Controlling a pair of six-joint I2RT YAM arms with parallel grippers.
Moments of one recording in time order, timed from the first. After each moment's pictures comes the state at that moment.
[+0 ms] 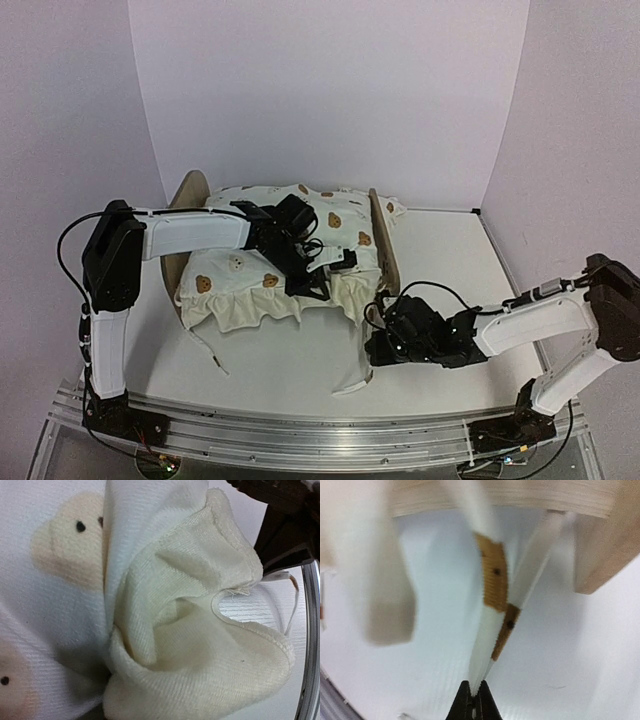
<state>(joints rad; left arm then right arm) -0.83 2.05 1.66 -0.63 0.42 0.62 1.06 1.52 0.64 0.01 0.23 0.80</state>
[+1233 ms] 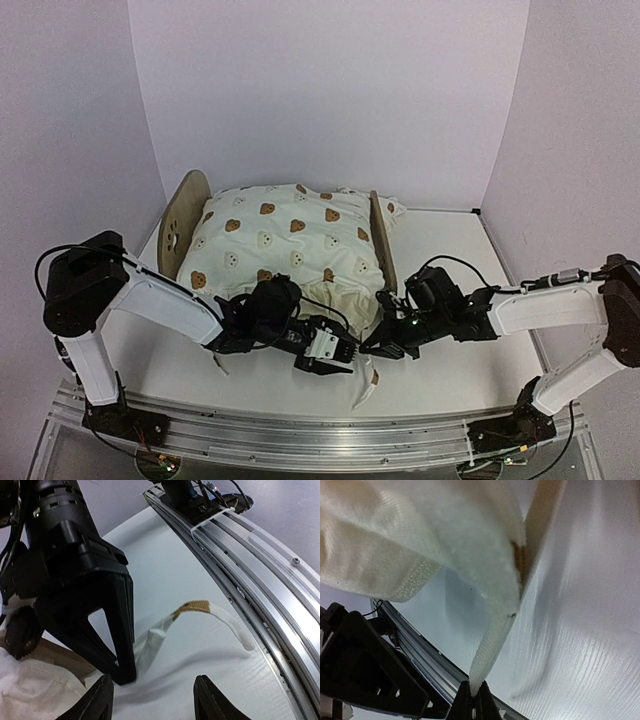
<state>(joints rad) -1.11 1.81 0.88 0.45 0.52 0.79 0.86 1.44 0.67 -0.05 -0.42 1.01</state>
